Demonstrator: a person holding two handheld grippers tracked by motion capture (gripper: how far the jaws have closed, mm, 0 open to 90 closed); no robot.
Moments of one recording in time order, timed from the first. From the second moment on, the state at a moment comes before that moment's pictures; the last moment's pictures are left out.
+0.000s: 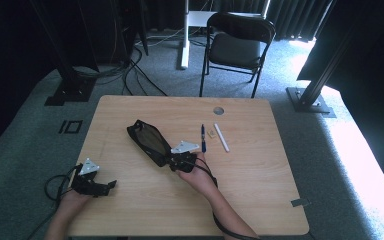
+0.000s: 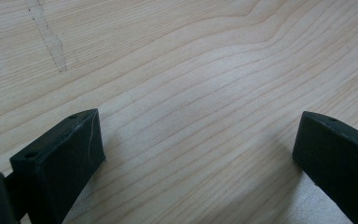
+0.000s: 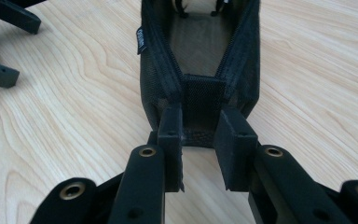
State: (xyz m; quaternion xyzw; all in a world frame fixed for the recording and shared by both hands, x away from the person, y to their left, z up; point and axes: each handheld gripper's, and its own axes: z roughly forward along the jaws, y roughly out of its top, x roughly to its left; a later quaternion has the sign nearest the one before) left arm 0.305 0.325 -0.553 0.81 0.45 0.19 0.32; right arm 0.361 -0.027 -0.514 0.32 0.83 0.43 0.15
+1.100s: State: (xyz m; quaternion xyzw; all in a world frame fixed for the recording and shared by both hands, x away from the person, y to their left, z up) left arm 0.305 0.325 -0.553 0.81 0.45 0.19 0.32; right arm 0.291 -0.132 -0.519 0.35 0.82 0.43 0.14
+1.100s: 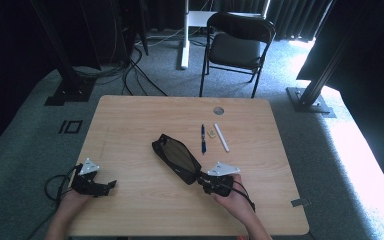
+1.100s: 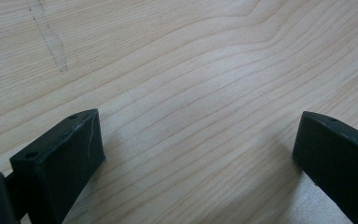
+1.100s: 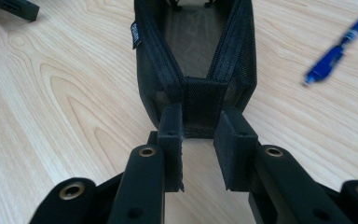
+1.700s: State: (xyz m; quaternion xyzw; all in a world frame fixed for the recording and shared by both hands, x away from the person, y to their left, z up) left arm 0.305 0.325 -0.553 0.81 0.45 0.19 0.32; right arm 0.258 -0.176 -0.522 0.38 0.80 0.43 0.14
